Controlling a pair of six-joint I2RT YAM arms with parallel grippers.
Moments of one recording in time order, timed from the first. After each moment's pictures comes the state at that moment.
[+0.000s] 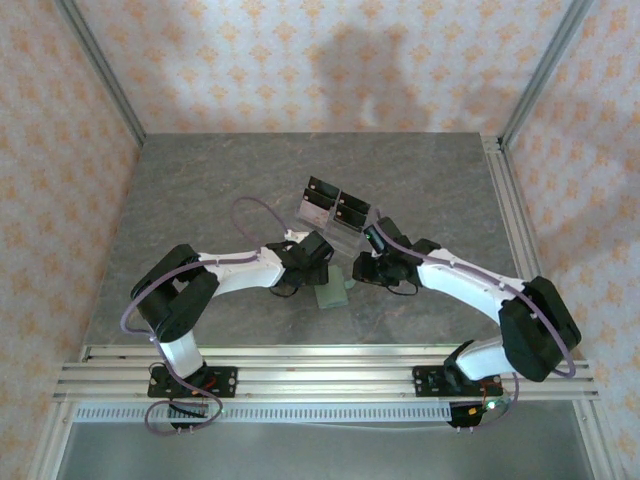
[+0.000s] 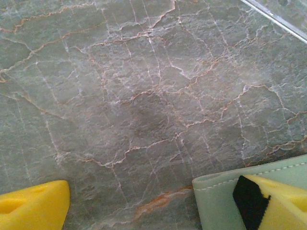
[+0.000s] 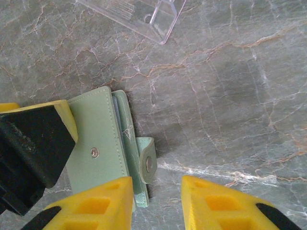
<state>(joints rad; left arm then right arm) -0.78 1.75 0.97 -0.43 -0.27 -0.83 0.65 1.39 0.83 -0.52 -0.13 0.74</state>
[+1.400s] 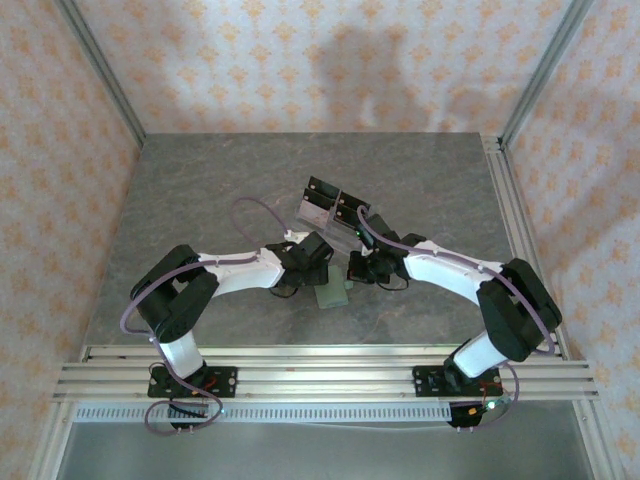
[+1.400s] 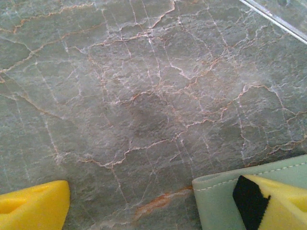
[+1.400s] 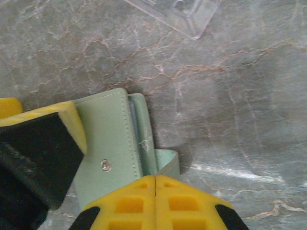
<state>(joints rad) -0.78 1.74 0.96 -0.42 -0.27 -0.83 0.65 1.52 0.88 -0.47 -0.21 0.72</state>
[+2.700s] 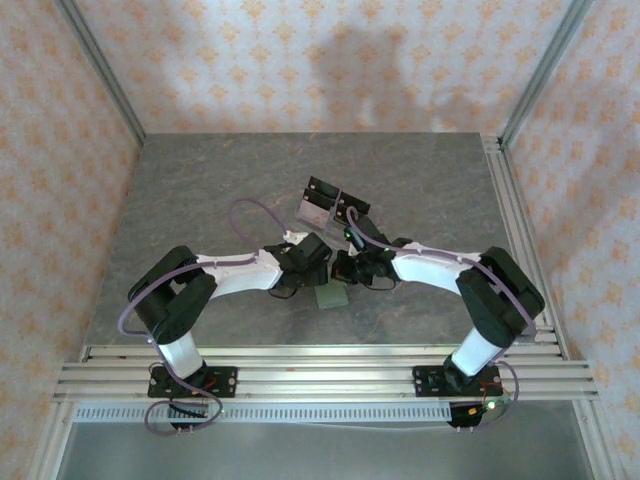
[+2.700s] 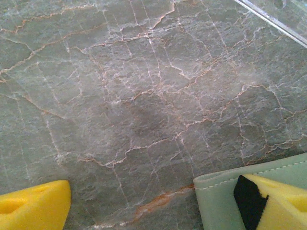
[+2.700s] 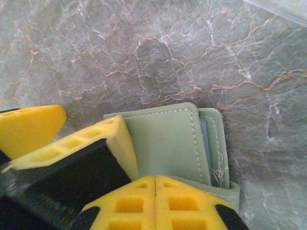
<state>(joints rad) -0.78 1.73 0.94 -0.39 -0.27 -0.83 0.69 1.61 0.87 -0.26 -0.32 0.84</state>
